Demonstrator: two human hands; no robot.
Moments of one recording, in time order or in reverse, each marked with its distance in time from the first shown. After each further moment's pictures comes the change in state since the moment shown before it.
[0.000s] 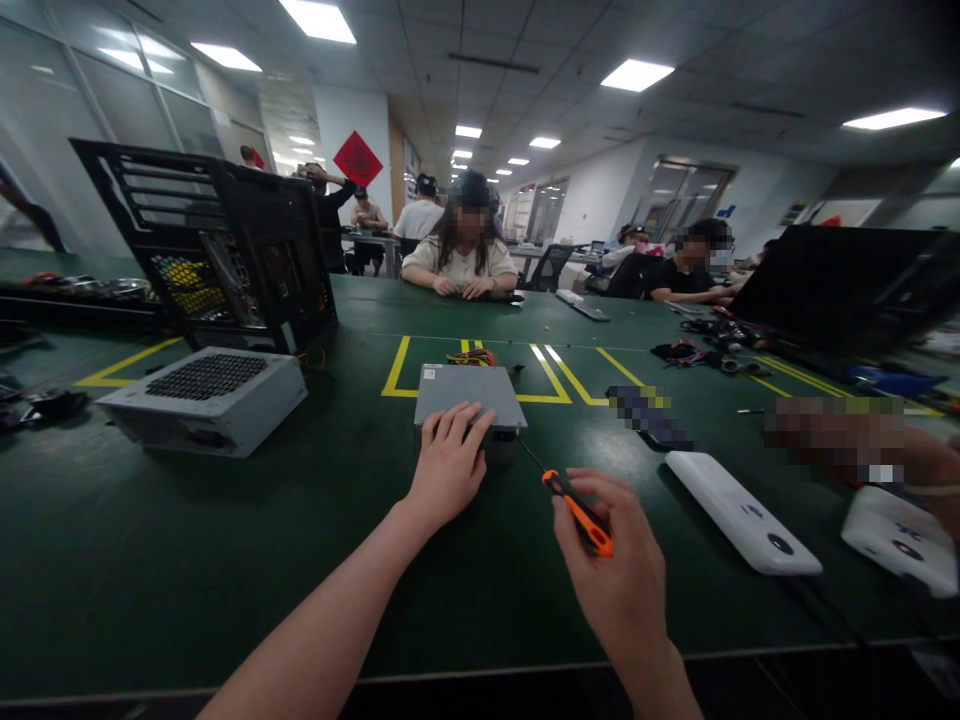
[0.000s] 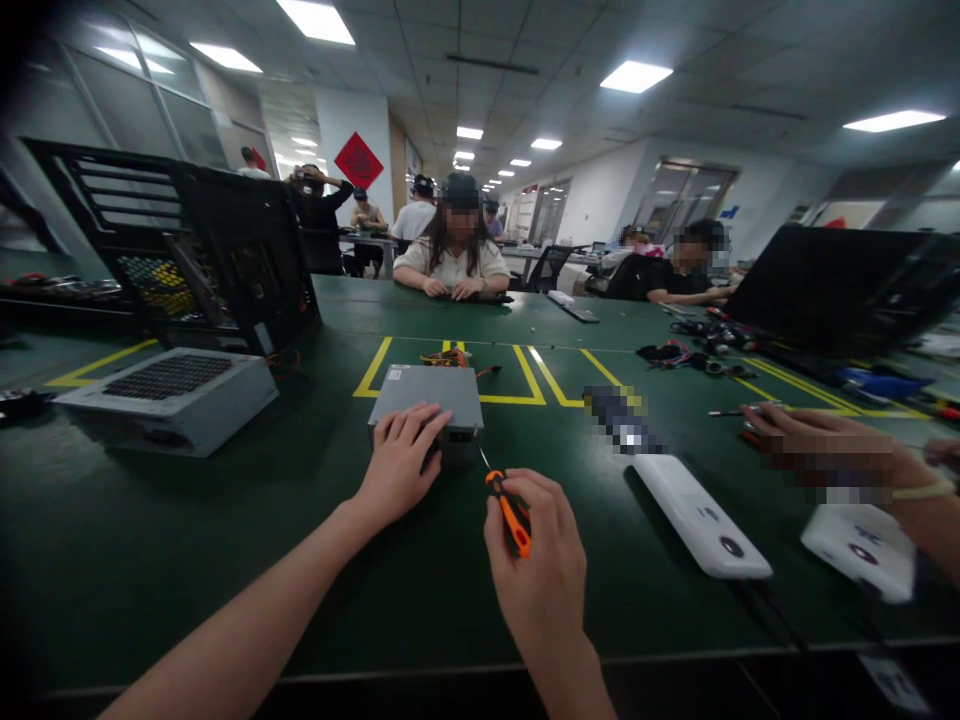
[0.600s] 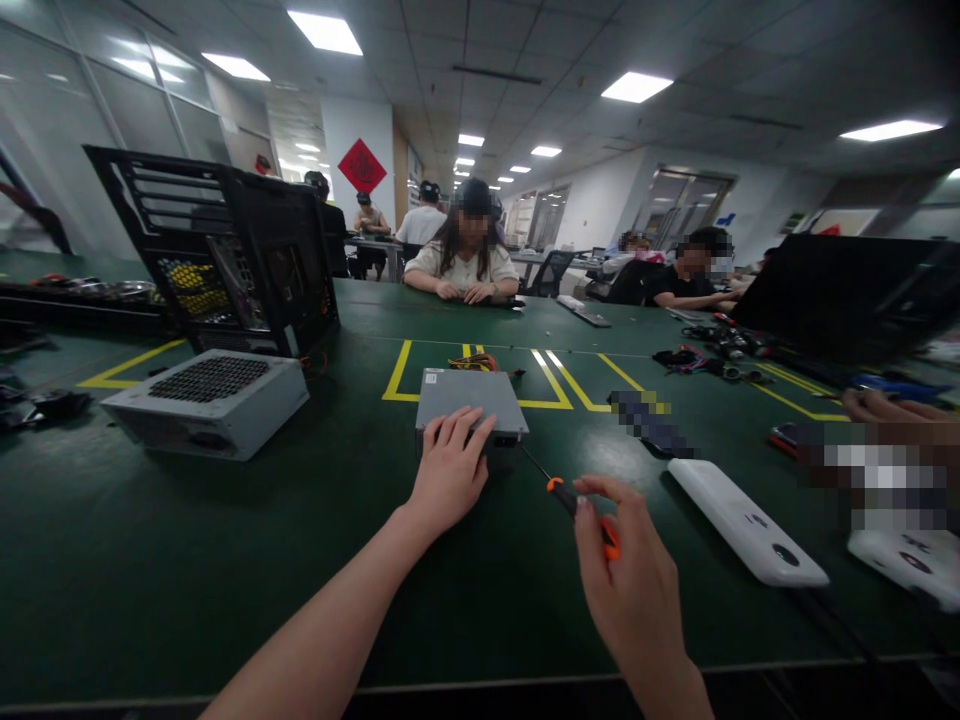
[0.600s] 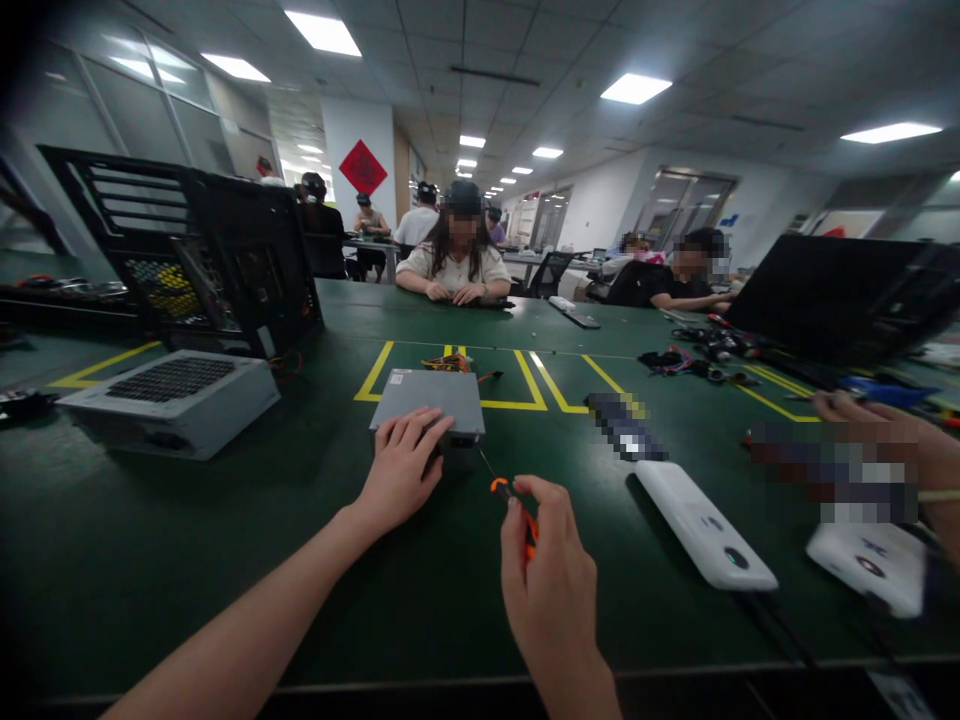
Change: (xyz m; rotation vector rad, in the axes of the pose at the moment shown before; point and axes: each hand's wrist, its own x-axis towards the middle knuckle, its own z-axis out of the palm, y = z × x) left_hand 0.000 0.000 0.000 -0.027 0.008 -0.005; right_hand 0.000 -0.001 -0.004 -0.046 -0.110 0.150
